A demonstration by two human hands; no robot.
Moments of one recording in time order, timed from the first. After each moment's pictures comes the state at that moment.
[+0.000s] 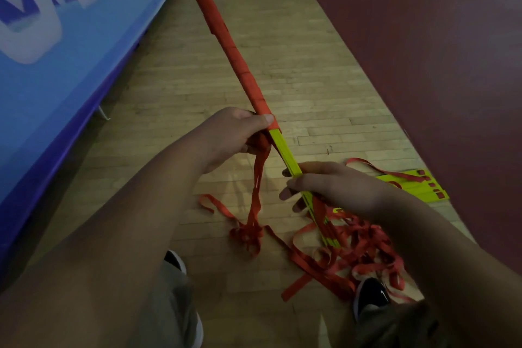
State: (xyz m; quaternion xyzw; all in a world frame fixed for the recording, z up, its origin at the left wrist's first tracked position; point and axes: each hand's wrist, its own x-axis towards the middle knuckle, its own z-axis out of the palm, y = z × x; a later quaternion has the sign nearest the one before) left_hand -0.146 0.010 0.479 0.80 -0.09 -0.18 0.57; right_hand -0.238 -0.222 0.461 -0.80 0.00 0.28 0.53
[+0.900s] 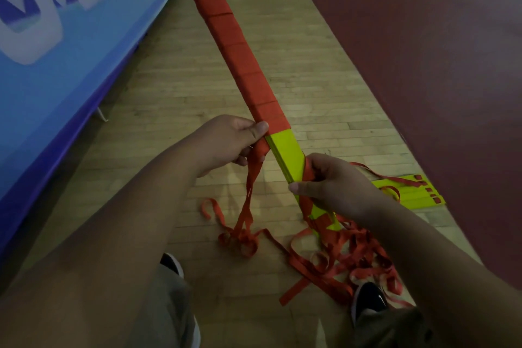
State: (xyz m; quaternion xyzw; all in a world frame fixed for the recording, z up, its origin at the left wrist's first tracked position) left_hand -0.149 0.024 0.481 0.83 -0.10 -0.20 0.52; right_hand -0.230 -0.226 0.435 -0.85 0.00 0.13 0.51
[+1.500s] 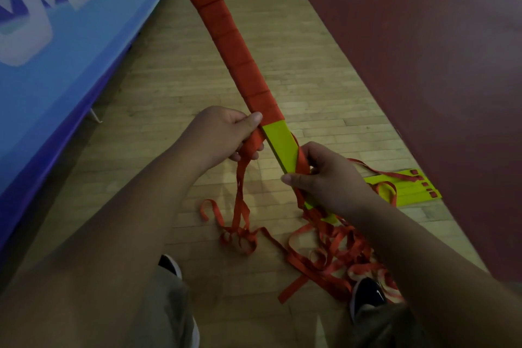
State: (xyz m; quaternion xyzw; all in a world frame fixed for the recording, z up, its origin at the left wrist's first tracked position) left_hand -0.163 0.013 0.498 0.87 -0.09 -0.11 0.47; right_hand -0.234 -0.217 0.437 -0.86 0.01 0.05 0.51
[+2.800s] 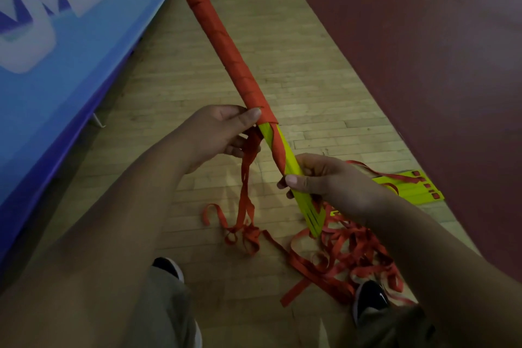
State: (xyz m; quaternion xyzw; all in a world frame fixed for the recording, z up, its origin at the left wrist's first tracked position) left_hand -0.147 0.025 0.498 0.78 -0.10 -0.17 0.59; right_hand -0.240 -0.226 0.459 -0.77 -0.03 0.21 0.60
